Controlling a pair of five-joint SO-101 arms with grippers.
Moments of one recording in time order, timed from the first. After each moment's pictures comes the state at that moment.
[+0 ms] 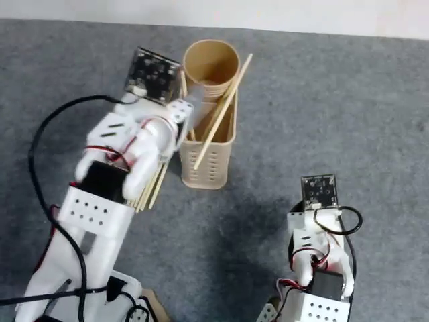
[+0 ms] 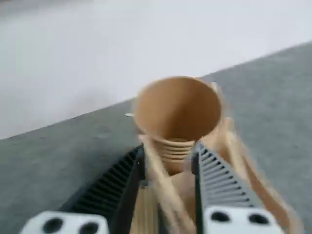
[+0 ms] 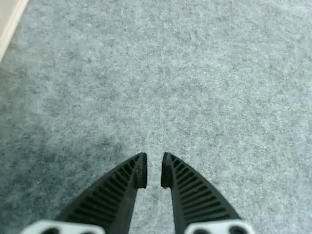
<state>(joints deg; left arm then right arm) 12.1 -38.6 30.5 37.1 -0.7 5.5 -104.6 96.0 55.7 21.2</state>
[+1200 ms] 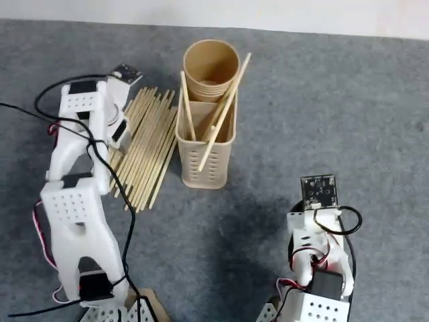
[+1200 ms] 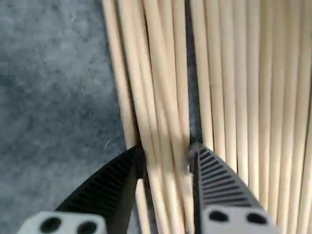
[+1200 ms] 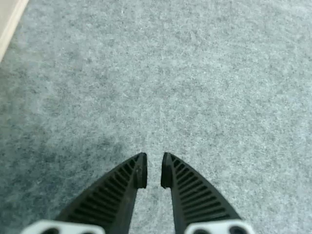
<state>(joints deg) -14.3 42.4 -25.4 78.1 -28.4 5.5 -104.6 96.0 55.7 21.2</state>
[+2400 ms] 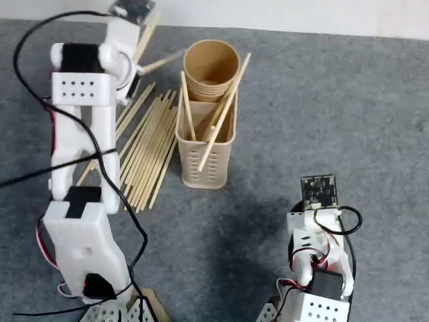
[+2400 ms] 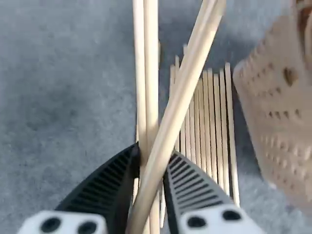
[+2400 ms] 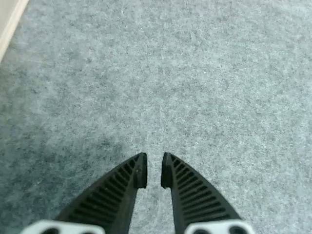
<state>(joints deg) -5.2 23.5 -49.5 96.4 -15.3 5.5 -104.6 96.0 55.7 21.2</state>
